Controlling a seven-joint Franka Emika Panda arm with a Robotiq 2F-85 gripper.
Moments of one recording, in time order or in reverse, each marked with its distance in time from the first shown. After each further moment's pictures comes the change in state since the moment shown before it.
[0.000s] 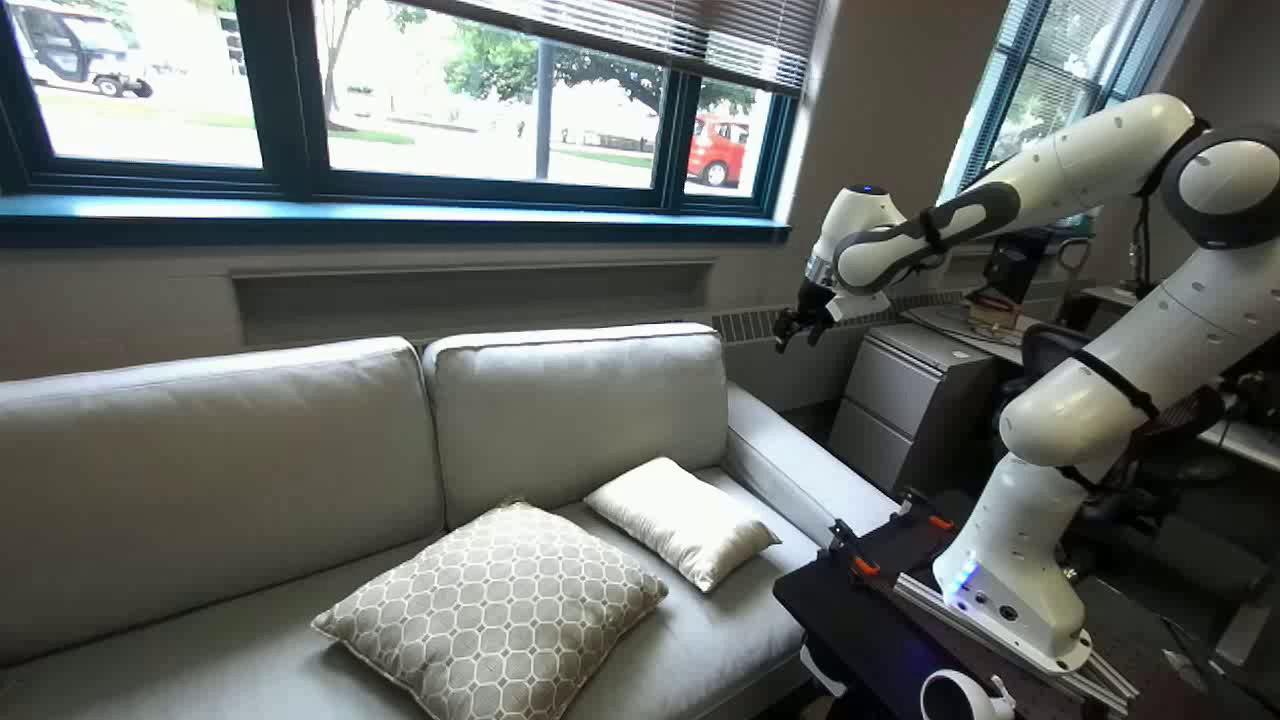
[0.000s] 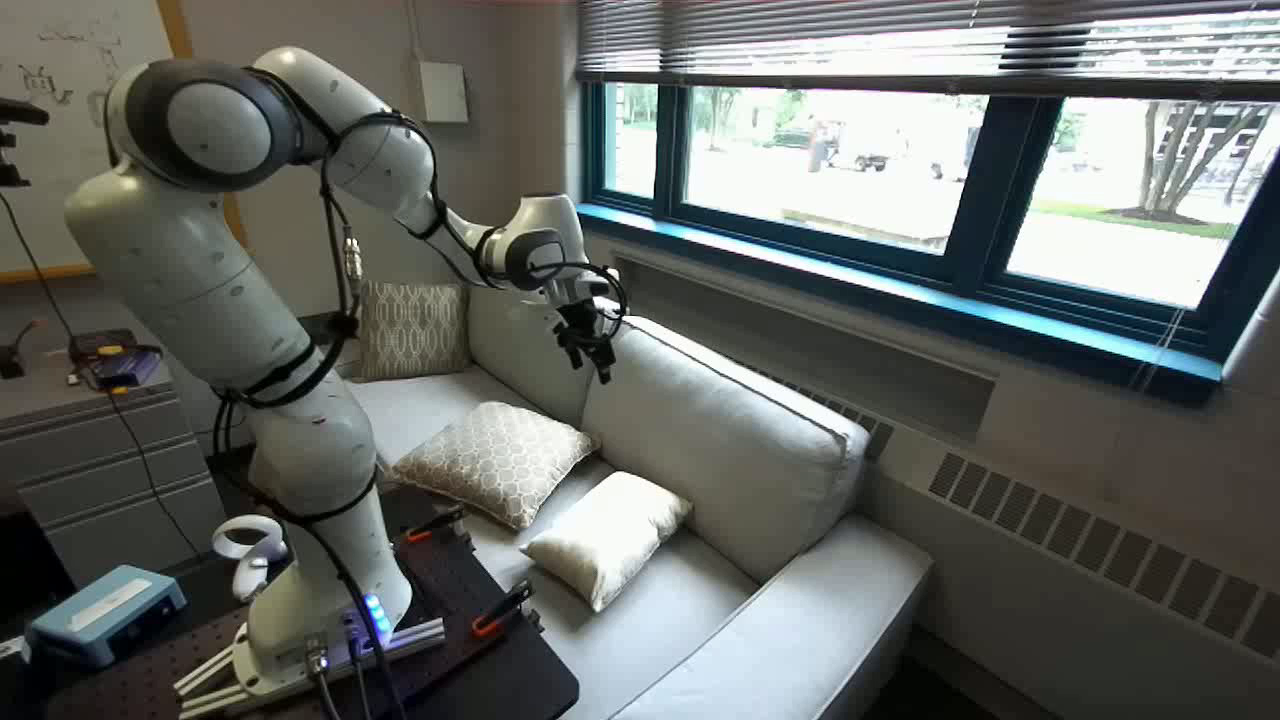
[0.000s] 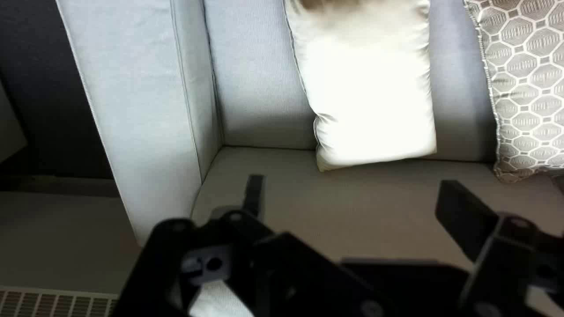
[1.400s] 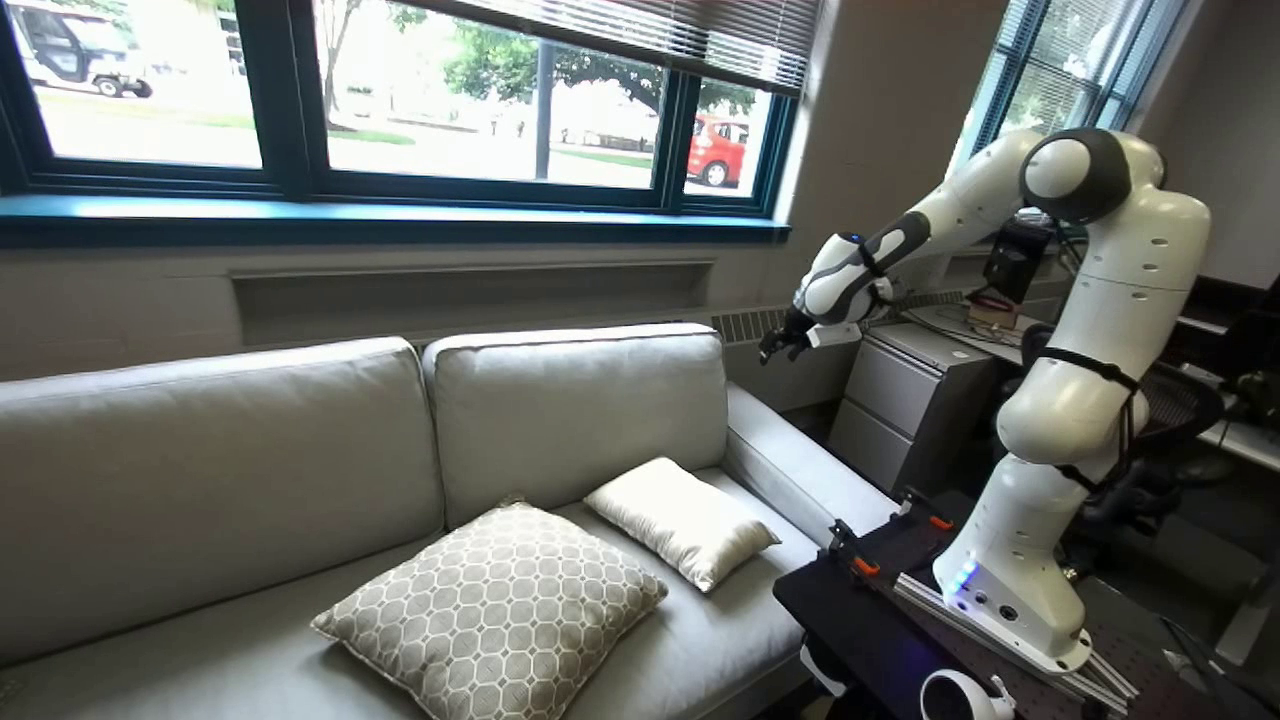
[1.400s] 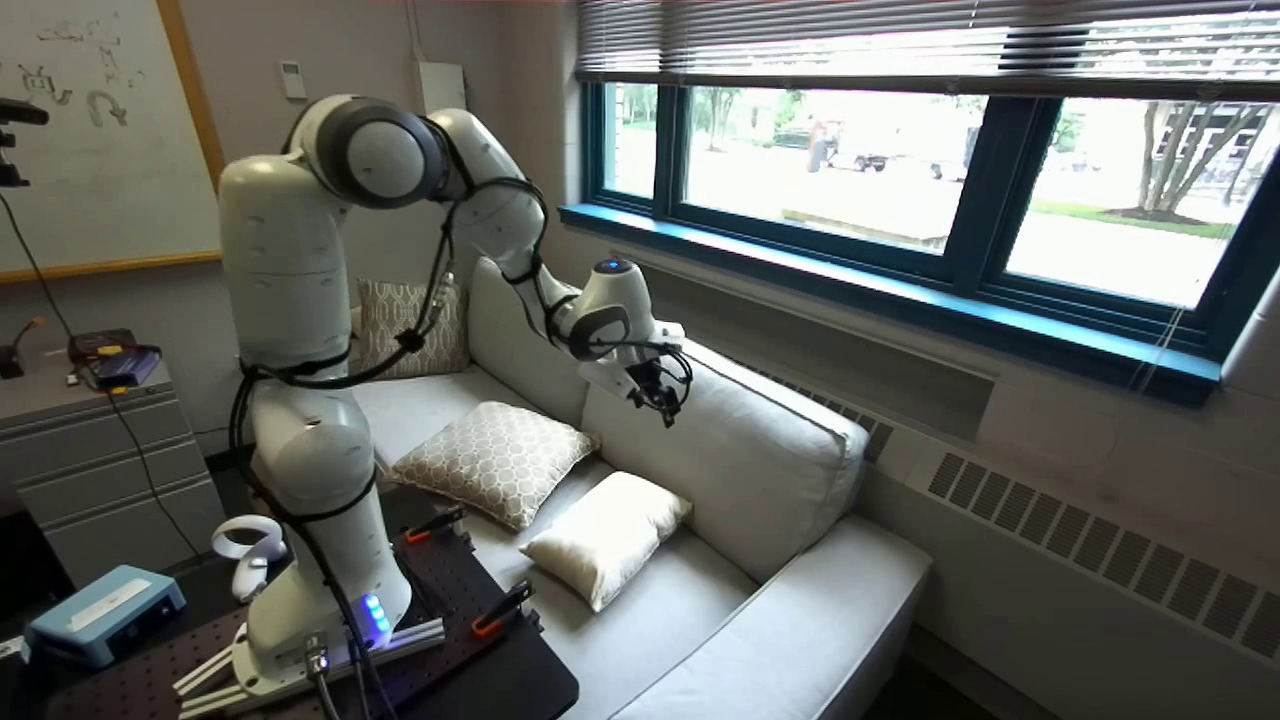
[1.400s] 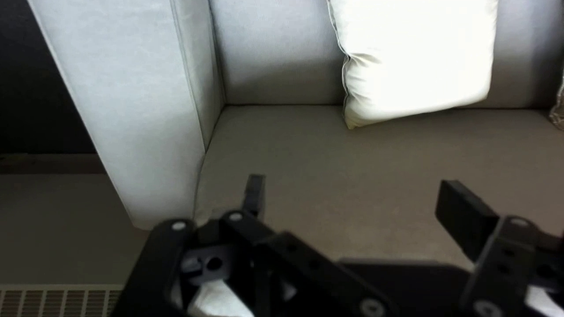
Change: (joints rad) arm -0.043 0.436 -0.145 0.145 0.110 0.410 -0.245
